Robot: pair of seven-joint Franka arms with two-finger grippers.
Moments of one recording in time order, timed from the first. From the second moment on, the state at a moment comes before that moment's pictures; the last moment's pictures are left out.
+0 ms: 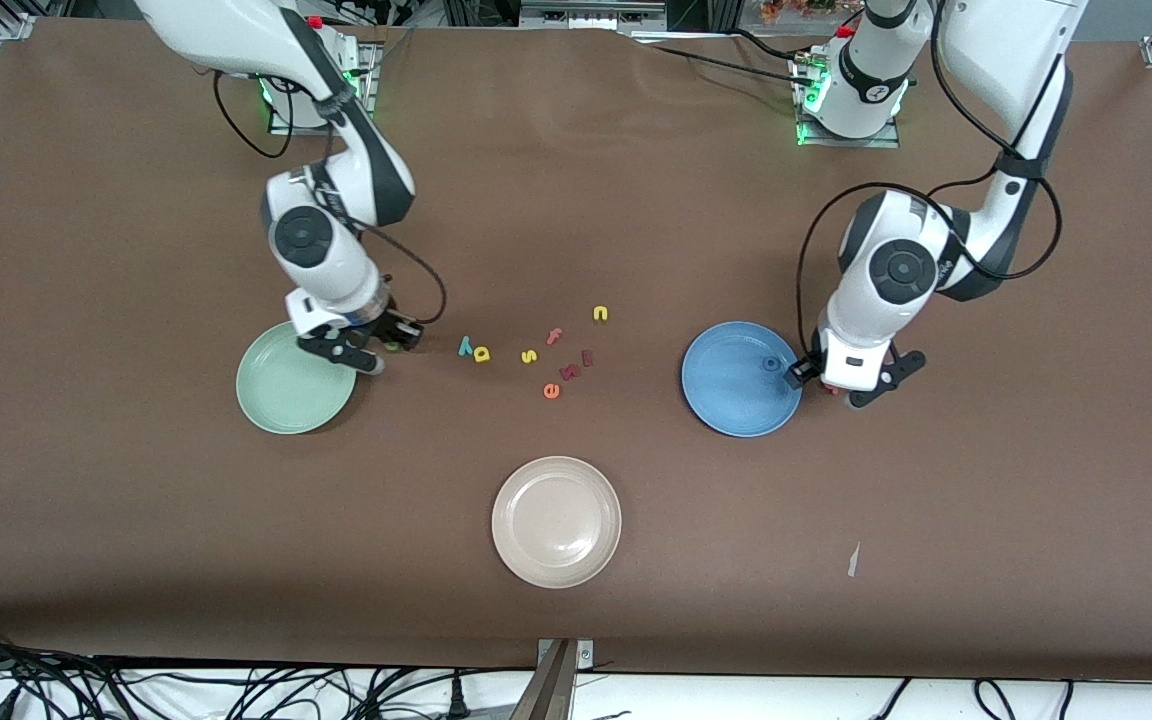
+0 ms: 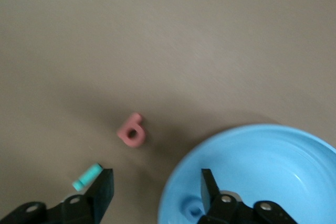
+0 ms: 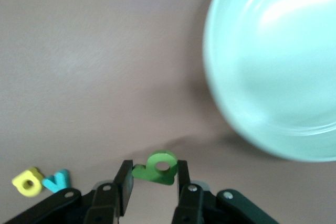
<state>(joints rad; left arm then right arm) -0.17 0.39 -0.07 -2.10 0.14 2.46 -0.94 0.40 0.33 -0.03 -2.16 0.02 2.49 0.62</state>
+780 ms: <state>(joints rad) -0.11 0.47 -0.07 -2.10 0.15 2.53 -0.91 0.34 0.26 -0.15 -2.16 0.03 2.39 0.36</state>
